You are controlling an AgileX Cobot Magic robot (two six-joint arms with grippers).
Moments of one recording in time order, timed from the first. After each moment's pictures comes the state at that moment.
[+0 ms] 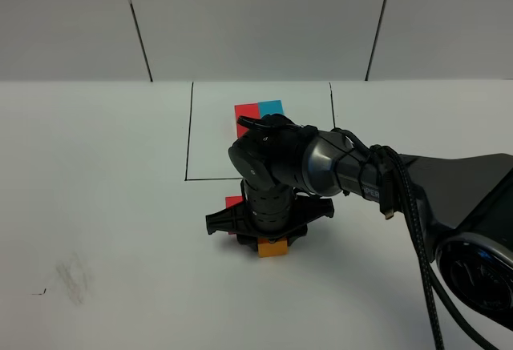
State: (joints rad) left arm 0.07 -0.01 -0.51 0.17 1.08 -0.19; right arm 0.75 2.29 -1.70 -0.13 0.95 0.74
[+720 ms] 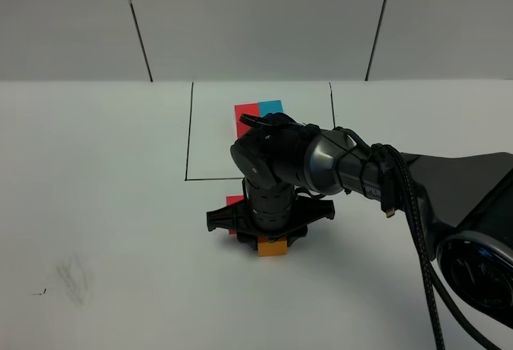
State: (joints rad) left arm 0.07 -0.01 -0.51 0.17 1.08 -0.19; right arm 0.75 2.29 -1.70 -0.12 0.95 0.77
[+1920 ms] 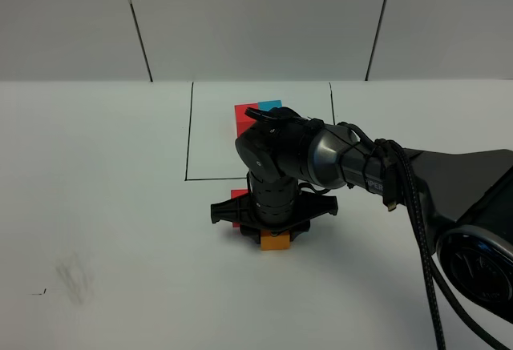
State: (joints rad) left arm 0.07 -0.01 -0.51 0.17 1.08 -0.19; right arm 0.73 2.30 -1.72 -0.12 0.95 0.78
